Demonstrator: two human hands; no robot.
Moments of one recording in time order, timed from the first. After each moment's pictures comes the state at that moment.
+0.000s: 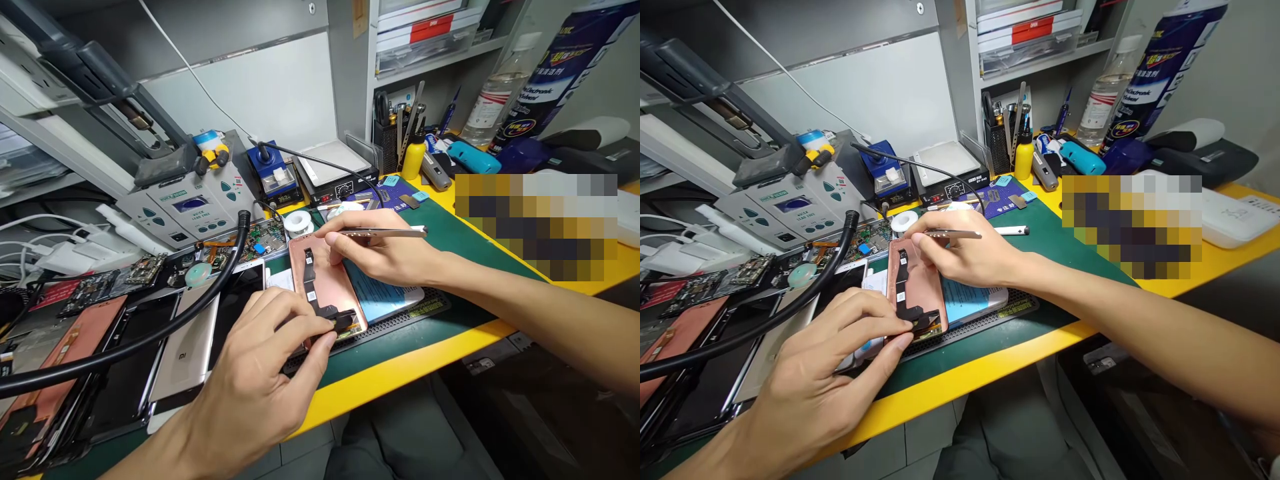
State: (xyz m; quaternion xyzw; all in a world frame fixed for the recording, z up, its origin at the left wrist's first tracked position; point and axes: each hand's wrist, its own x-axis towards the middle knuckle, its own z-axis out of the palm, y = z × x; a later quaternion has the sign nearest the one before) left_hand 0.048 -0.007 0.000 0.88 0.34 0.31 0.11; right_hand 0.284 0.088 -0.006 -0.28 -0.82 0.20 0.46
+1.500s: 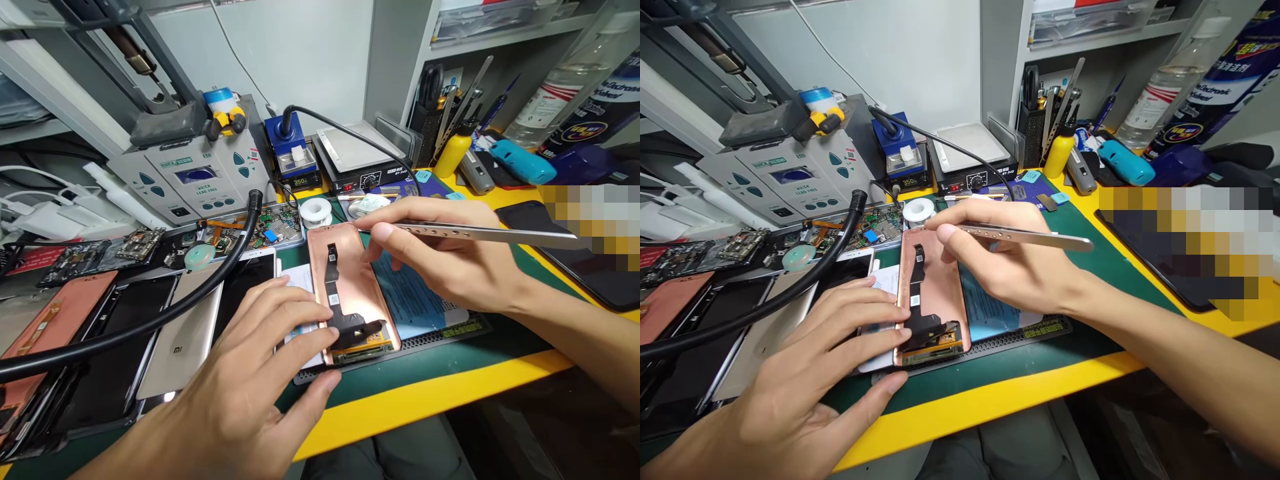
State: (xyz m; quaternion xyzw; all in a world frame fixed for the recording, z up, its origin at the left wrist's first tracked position) left_hand 0.016 -0.003 -0.013 0.91 0.30 0.29 0.09; right_hand 0.286 0.068 0.016 -0.38 -0.77 0.25 0.45
